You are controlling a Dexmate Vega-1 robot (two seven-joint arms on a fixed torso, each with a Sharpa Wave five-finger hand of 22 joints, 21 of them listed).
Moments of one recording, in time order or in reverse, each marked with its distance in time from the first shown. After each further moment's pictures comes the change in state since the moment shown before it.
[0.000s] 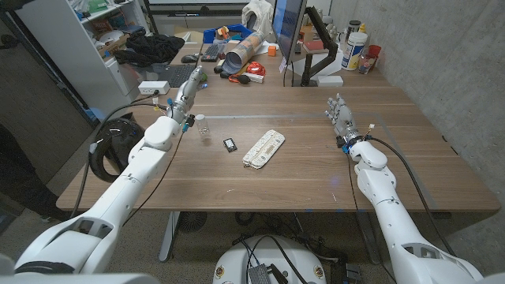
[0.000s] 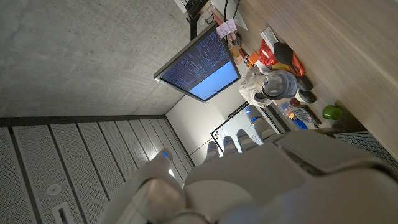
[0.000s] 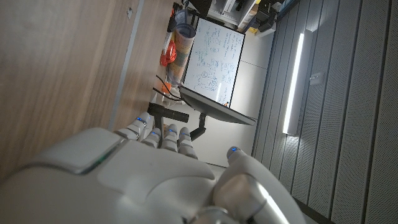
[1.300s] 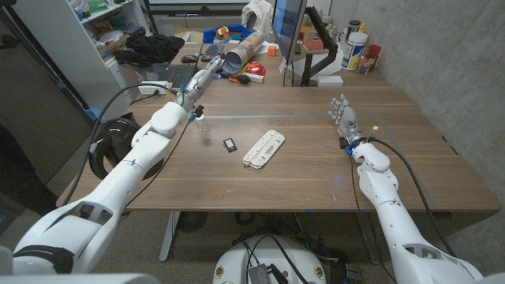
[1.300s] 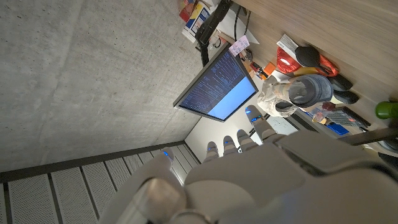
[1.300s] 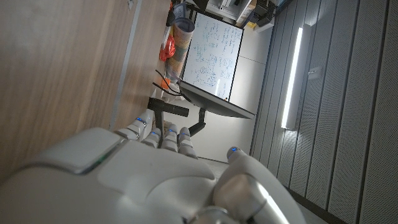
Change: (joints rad) left arm -0.080 0.033 0.080 -0.048 0.125 0.034 -0.055; left_hand 0.012 0.012 0.008 -0.008 0.000 0.002 -0.013 0.000 0.000 -0.002 -0.002 0.000 0.000 0.000 0.000 -0.005 -0.002 0.000 0.000 -0.008 0.000; right arm -0.001 0.002 0.024 0.026 0.013 0.035 0.015; right_hand 0.000 0.000 -0.004 -0.004 0.000 0.000 0.000 0.000 0.000 0.000 0.000 0.000 0.000 0.000 0.000 0.000 0.000 0.000 0.000 -0.014 0.000
